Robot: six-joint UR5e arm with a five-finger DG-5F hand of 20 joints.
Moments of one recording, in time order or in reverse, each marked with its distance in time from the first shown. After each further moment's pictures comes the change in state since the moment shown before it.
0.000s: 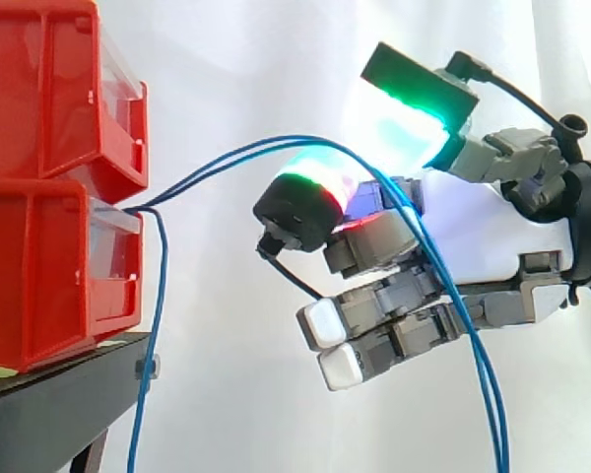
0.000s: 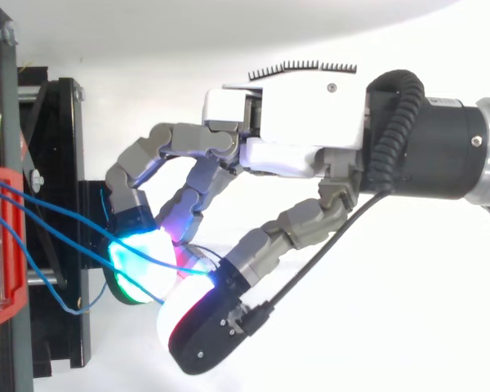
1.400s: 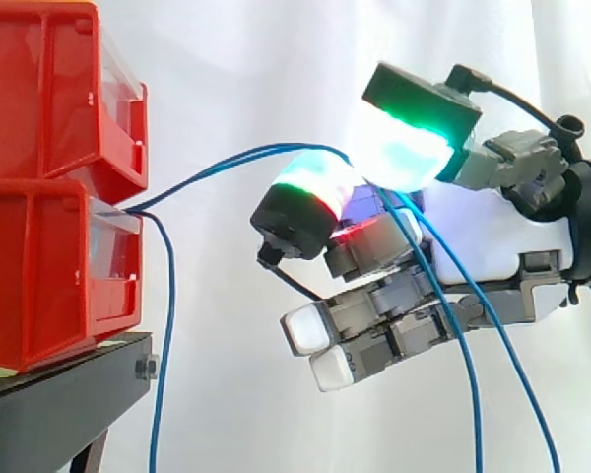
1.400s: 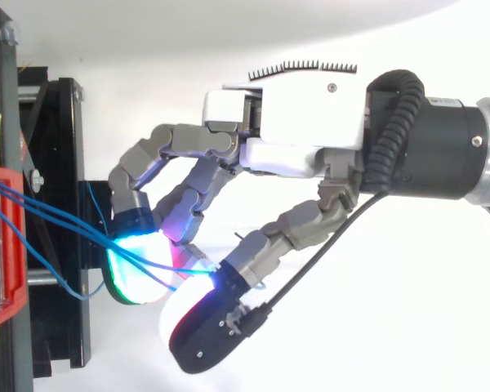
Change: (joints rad) arm 0.000 0.000 0.000 0.001 0.000 -0.002
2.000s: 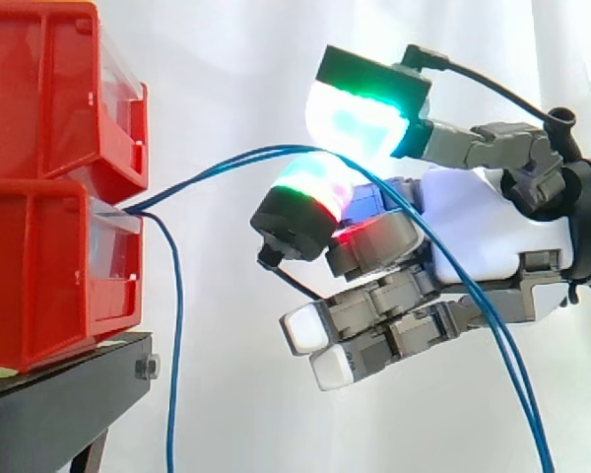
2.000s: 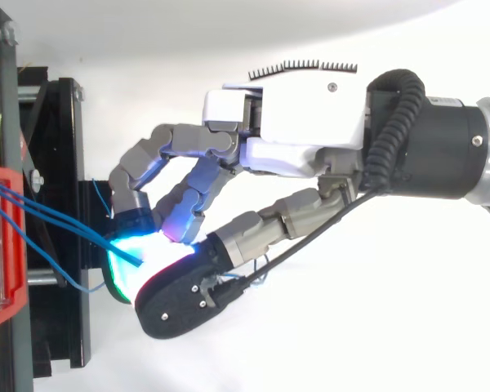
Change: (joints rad) arm 0.000 0.000 0.000 0.000 0.000 0.000
